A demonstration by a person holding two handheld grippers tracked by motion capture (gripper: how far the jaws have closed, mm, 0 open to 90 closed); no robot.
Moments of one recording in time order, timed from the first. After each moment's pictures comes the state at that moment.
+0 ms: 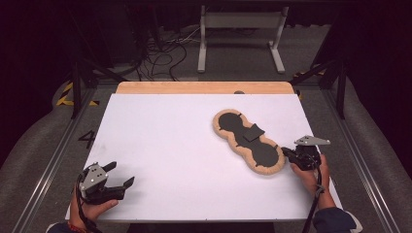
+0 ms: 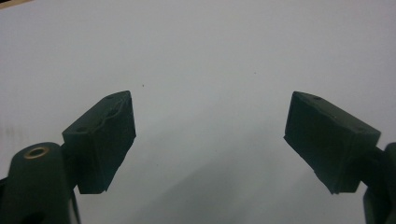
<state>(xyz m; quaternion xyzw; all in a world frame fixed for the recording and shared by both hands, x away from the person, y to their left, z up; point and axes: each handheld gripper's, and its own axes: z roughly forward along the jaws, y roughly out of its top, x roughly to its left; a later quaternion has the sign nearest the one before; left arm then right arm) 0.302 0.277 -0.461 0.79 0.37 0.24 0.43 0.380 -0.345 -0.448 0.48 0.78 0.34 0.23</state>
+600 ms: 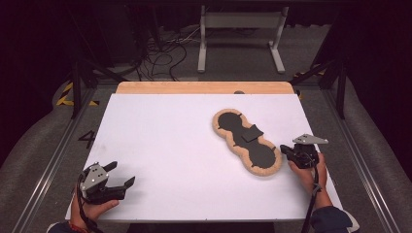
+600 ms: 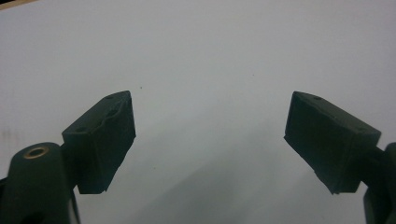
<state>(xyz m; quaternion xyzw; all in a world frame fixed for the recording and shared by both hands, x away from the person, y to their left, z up) 0.303 0.275 -0.462 0.79 0.37 0.24 0.44 0.387 -0.341 -0.449 0.48 0.77 0.34 0.25</state>
